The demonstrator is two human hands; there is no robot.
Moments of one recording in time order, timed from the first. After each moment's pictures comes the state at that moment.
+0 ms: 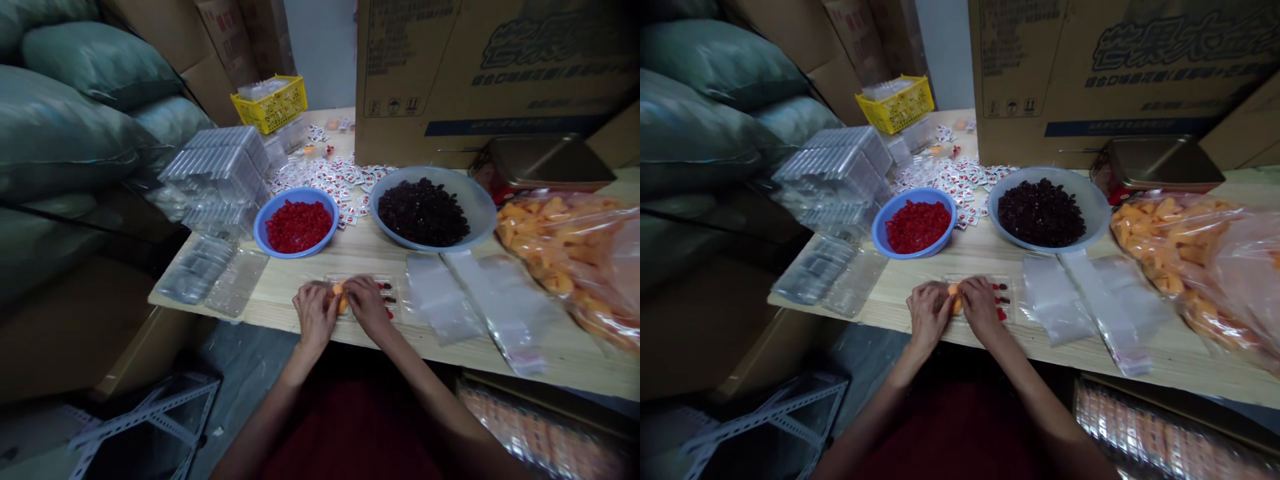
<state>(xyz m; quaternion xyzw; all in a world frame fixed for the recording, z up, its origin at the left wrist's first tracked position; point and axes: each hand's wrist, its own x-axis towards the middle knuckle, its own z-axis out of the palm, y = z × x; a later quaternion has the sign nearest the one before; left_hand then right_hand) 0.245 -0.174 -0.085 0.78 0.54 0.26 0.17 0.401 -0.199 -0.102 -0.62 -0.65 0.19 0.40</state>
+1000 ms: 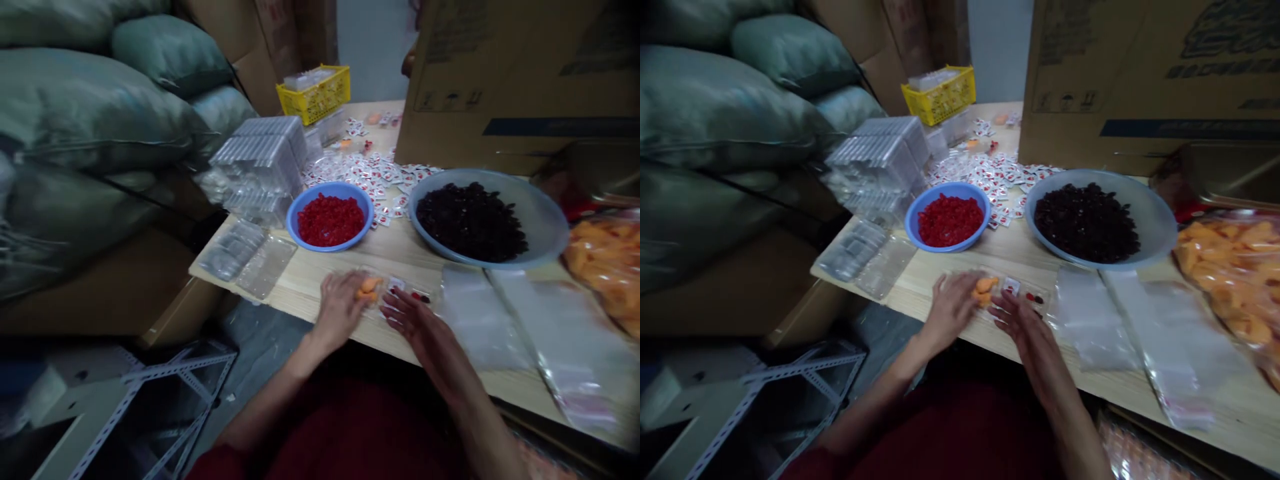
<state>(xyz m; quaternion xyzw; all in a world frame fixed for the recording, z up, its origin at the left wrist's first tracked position) 0.232 -0.168 -0.055 0.86 0.42 0.22 0.19 0.418 -0.264 -0.040 -0.50 -0.25 0.61 0.56</state>
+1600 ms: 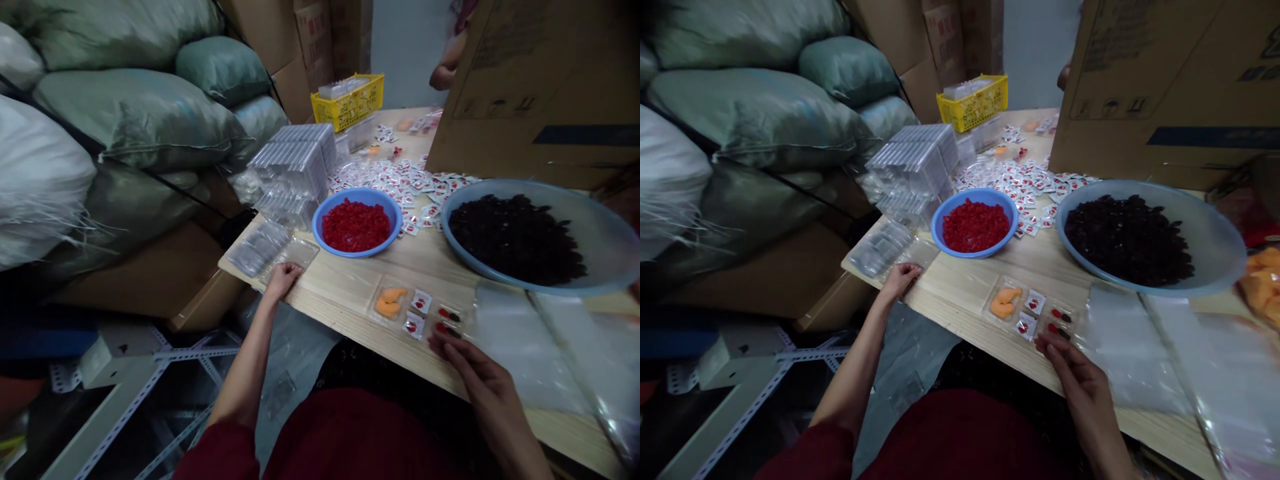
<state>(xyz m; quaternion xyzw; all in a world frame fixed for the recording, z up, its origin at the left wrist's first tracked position) 0.057 -0.048 -0.093 0.66 0.68 0.16 0.26 0.433 -0.290 -0.059 -0.67 -0.25 0.50 0.48</state>
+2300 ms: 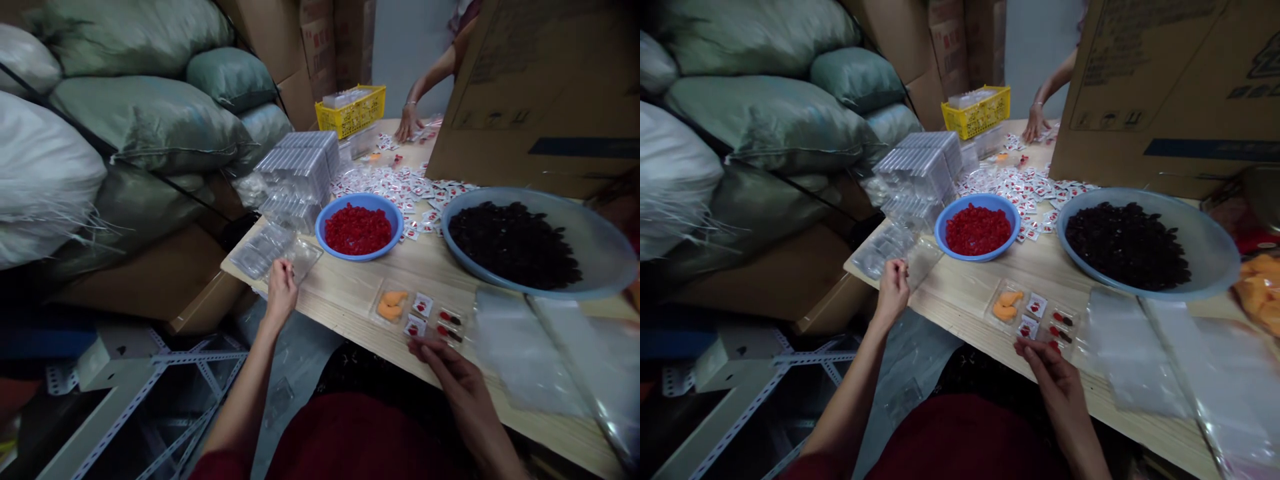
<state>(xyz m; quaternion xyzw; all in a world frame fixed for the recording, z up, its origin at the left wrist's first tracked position) 0.100 -0.109 -0.019 0.67 0.66 0.32 0.13 0.403 -0.286 -0.061 -0.61 -0.29 0.55 0.49</state>
